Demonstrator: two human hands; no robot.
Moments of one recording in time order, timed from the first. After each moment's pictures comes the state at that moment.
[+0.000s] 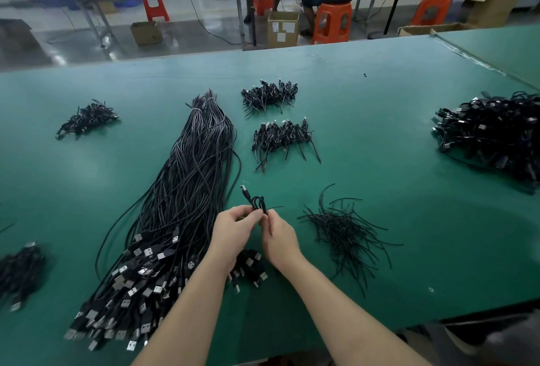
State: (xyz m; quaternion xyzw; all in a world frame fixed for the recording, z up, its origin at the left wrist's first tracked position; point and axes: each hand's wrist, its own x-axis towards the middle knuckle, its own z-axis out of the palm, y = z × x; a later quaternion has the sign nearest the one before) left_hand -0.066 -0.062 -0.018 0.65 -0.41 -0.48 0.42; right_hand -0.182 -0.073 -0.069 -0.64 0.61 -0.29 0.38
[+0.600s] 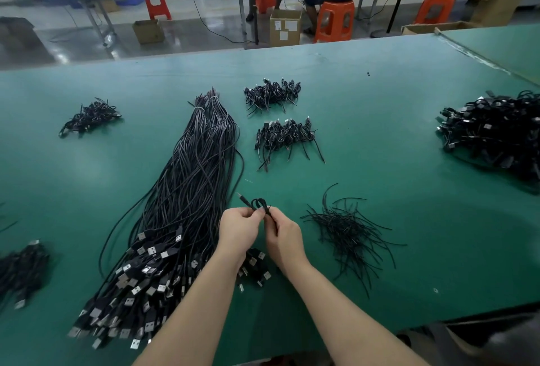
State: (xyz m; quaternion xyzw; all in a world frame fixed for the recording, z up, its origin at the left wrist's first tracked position) left_hand -0.074 -0.073 -0.020 0.72 -0.39 -0.44 0.37; right_hand -0.181 -0.062 -0.058 -0.61 0.55 -0.42 0.39
